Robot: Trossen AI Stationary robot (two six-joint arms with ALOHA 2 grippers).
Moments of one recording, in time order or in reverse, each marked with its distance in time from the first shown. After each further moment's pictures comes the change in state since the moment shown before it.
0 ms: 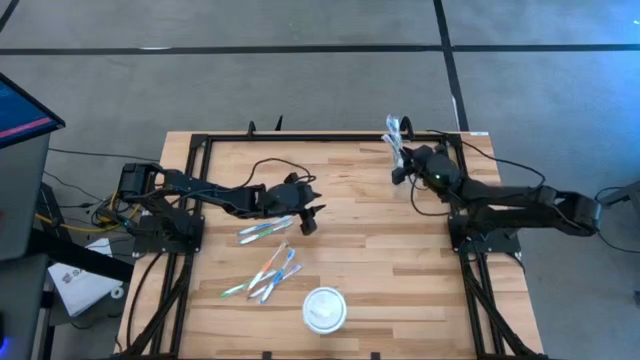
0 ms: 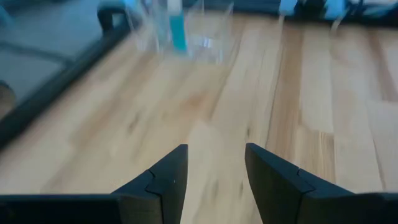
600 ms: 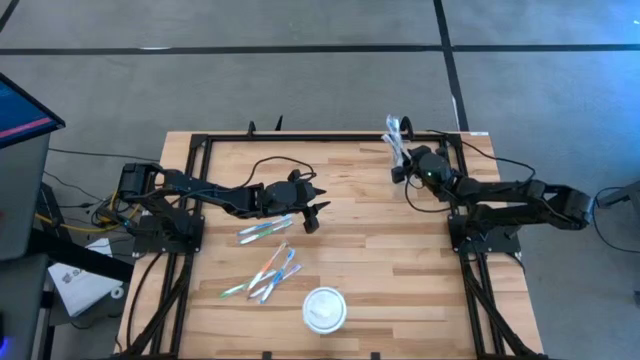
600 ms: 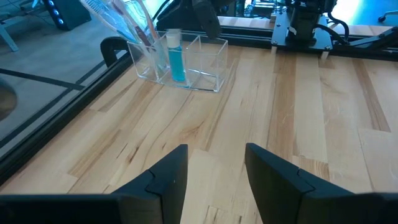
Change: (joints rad) left arm 0.000 0.000 0.000 0.119 -0.001 0.049; right arm -0.064 0.122 -0.001 -0.032 0.035 0.087
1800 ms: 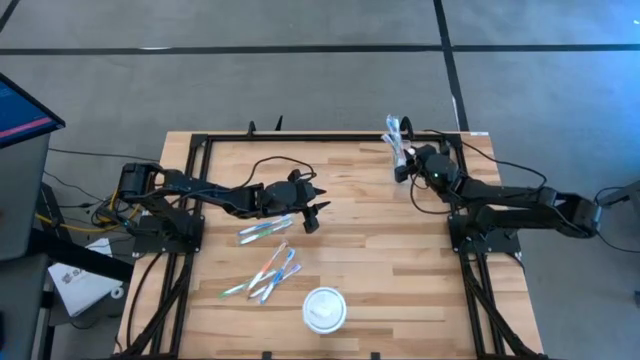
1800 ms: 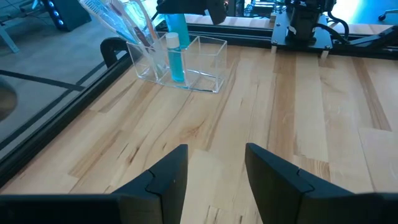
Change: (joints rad) left arm 0.000 0.000 0.000 0.000 0.000 0.006; right arm 0.025 -0.127 -0.001 -0.057 0.030 -0.037
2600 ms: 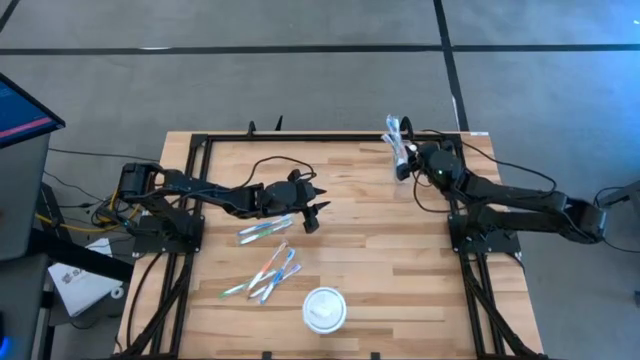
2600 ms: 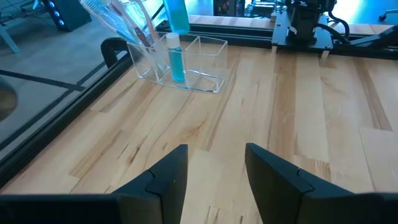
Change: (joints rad) left arm 0.000 0.000 0.000 0.001 -0.002 0.001; right arm 0.019 -0.096 0.076 -0.151 0.008 -0.052
